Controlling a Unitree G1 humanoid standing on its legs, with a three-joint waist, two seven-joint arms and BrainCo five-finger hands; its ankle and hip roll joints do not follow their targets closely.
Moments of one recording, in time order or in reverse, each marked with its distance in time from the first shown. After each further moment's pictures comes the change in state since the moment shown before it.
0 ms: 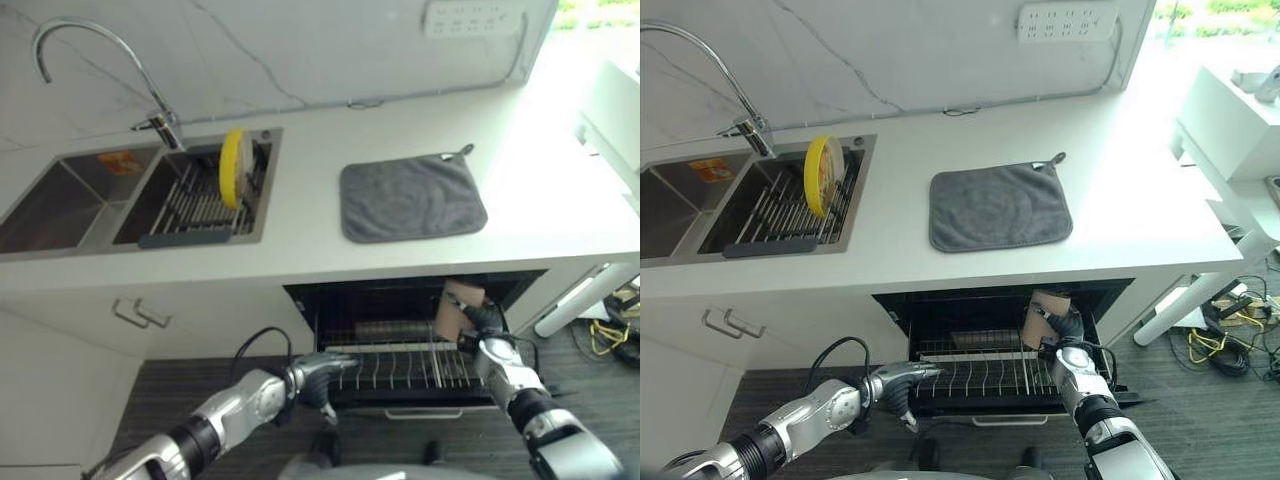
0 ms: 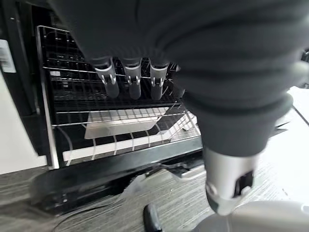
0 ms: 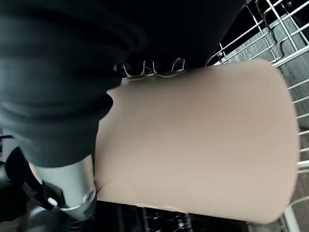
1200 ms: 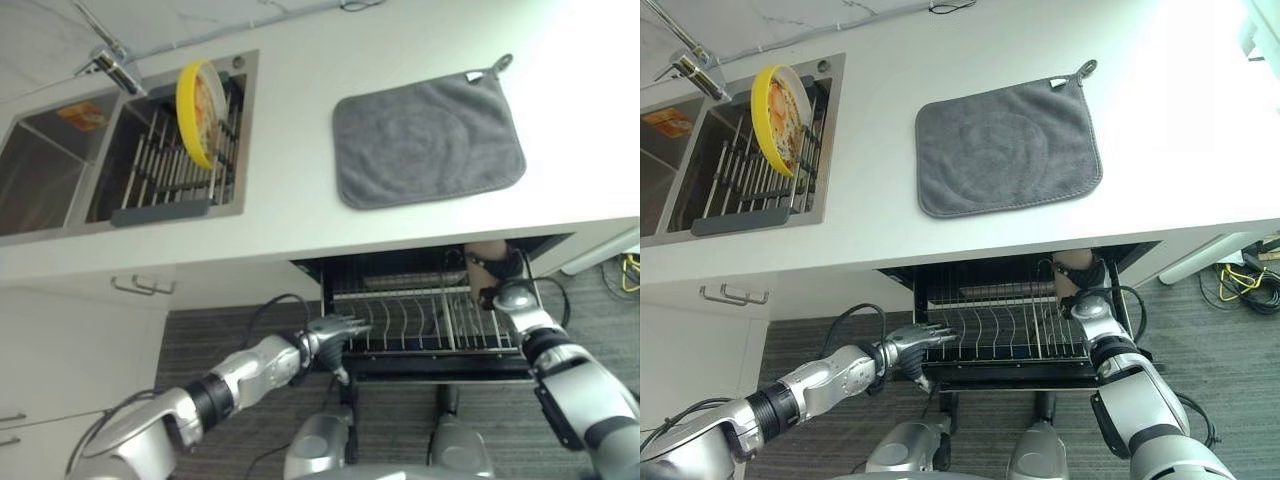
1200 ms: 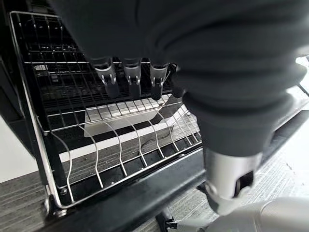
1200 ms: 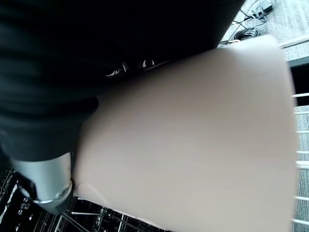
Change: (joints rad) left arm -0.221 -0.022 -0.135 0.032 0.000 0.049 0.148; right arm -0.316 -0.087 0.090 0.242 -0.327 0.042 -0.065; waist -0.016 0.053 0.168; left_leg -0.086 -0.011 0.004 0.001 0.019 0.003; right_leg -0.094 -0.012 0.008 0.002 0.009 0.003
